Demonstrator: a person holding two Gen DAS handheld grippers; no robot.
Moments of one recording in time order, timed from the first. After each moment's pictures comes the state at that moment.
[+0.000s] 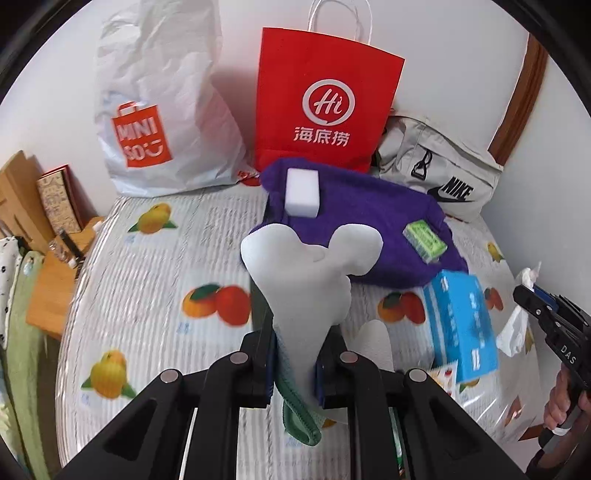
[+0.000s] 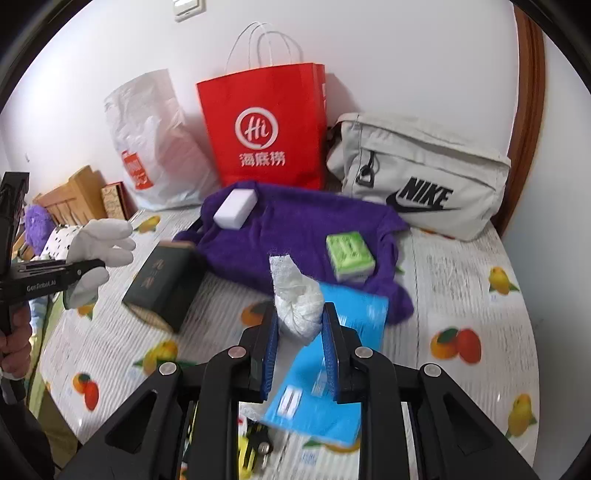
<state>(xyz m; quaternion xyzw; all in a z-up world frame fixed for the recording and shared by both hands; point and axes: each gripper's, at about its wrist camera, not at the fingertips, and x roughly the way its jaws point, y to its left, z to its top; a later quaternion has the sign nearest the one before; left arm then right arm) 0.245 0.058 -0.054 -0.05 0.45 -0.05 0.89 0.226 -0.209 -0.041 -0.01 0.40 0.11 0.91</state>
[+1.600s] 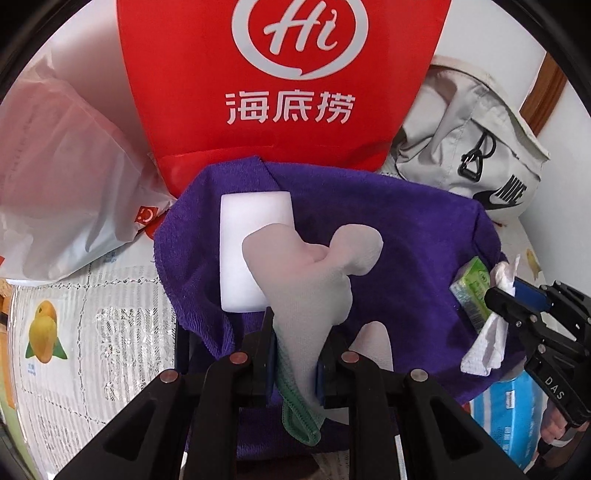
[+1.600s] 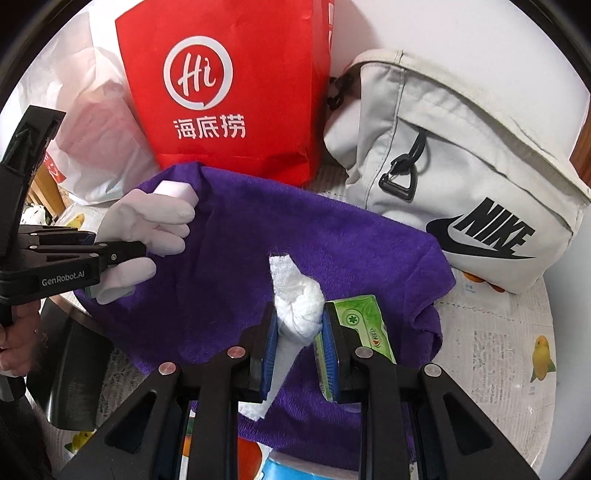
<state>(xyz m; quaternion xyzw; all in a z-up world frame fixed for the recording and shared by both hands) 0.449 -0.003 -0.137 0.00 0.51 -0.11 0.85 0.411 -0.177 -0.118 -0.06 0.47 0.10 0.88</state>
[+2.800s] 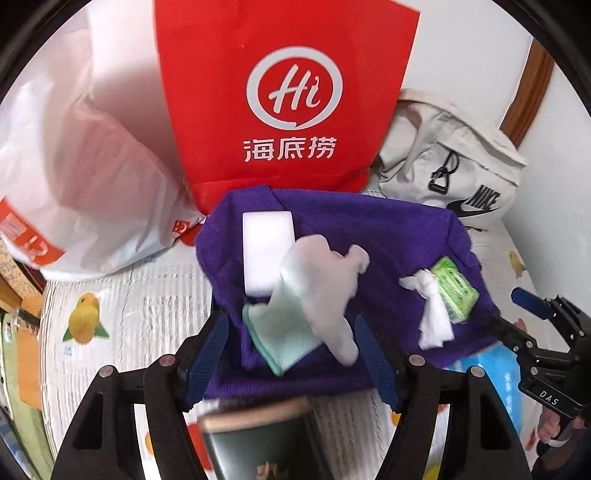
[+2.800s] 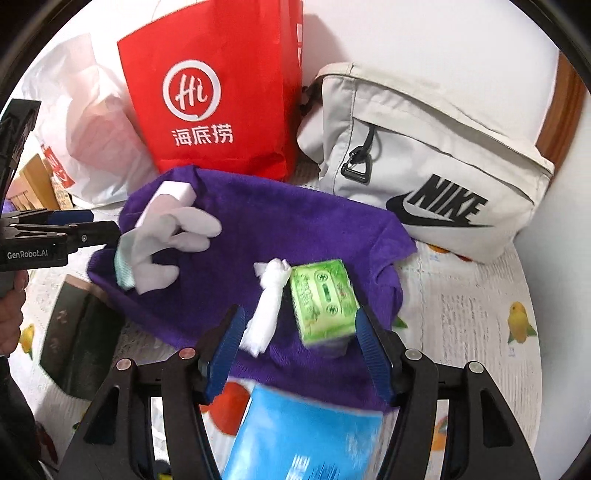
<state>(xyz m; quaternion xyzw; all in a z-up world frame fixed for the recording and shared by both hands) 0.395 0.017 -0.078 0.00 0.48 -0.10 0.87 0.361 -0.199 -0.089 -0.04 0.46 0.07 0.88</state>
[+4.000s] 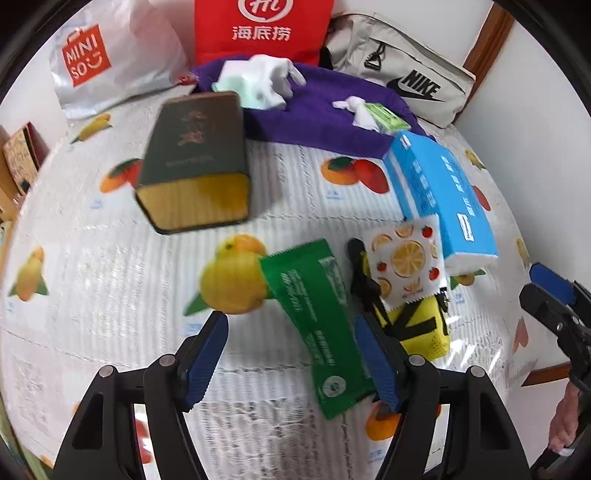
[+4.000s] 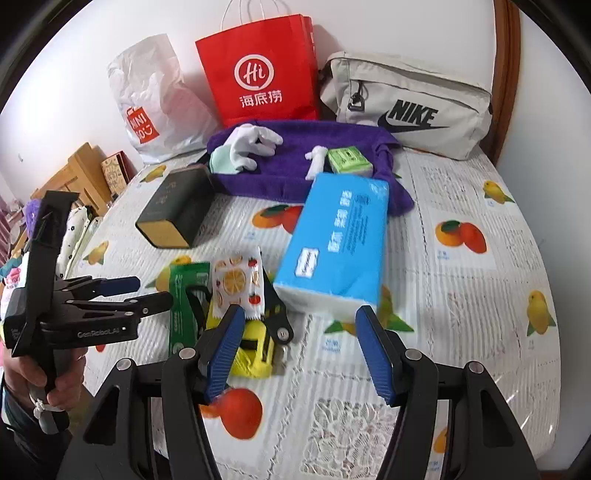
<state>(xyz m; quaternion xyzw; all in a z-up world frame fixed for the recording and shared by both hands) 0.172 -0.015 -0.148 -0.03 0.53 -0.10 0.84 0.133 -0.214 -0.084 0.02 0.47 0.10 0.88</state>
